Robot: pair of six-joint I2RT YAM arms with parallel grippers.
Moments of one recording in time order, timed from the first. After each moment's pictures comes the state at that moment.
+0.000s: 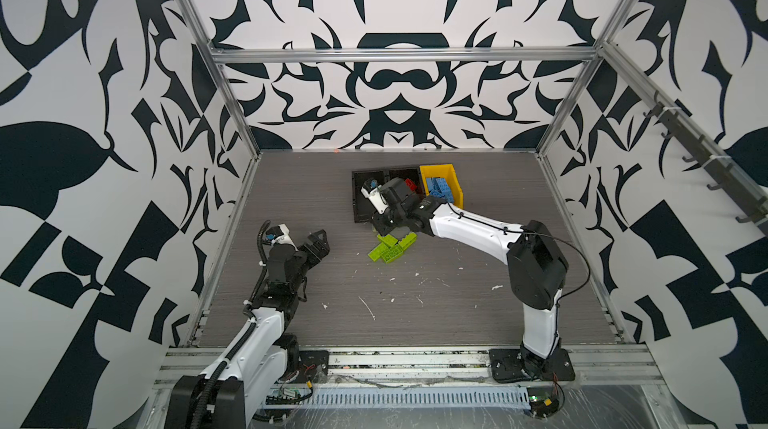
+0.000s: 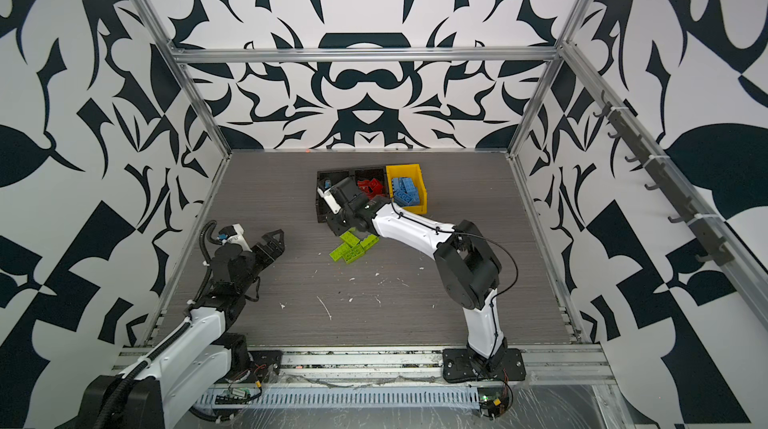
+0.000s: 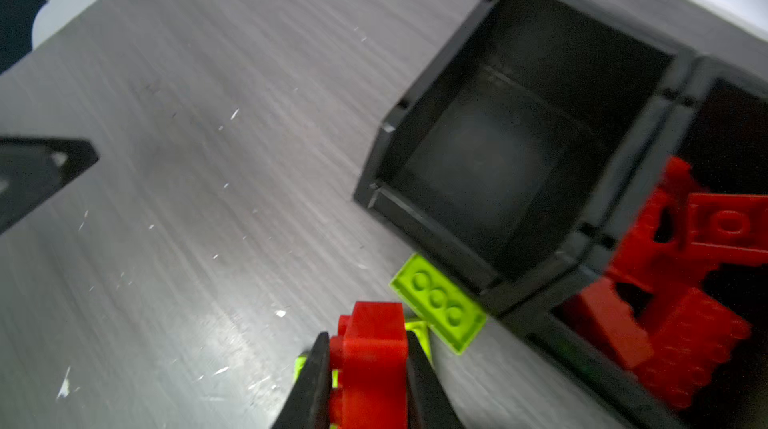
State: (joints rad) left arm -0.12 0.89 0.19 0.29 0.07 -0.74; right arm 0.76 1.95 1.54 -0.36 -0.06 0.10
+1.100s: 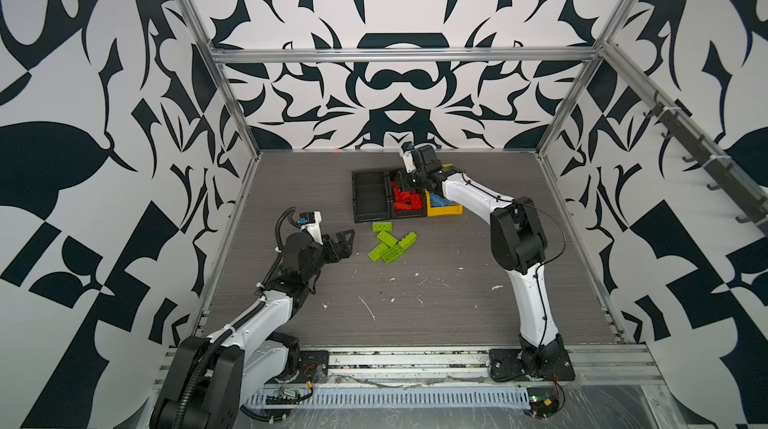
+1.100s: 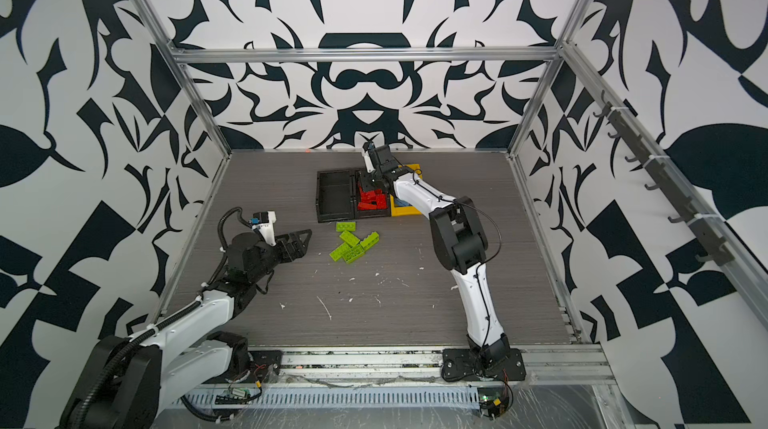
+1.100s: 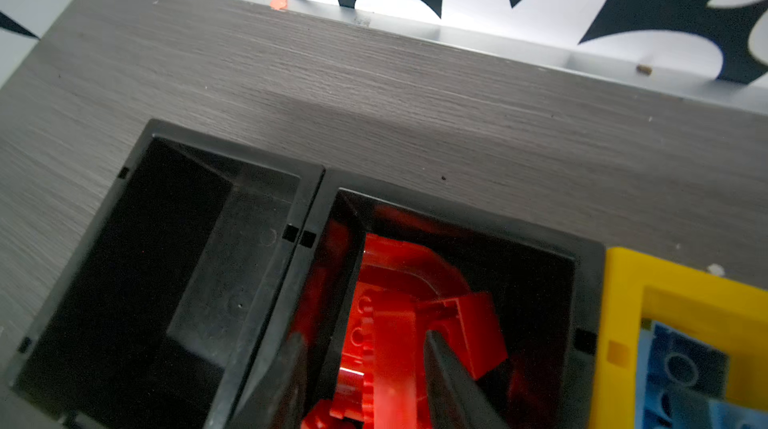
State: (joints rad) left arm -0.28 1.06 0.29 0.38 0.23 -0.53; right arm 0.50 2.24 1.85 -0.33 -0.10 0.17
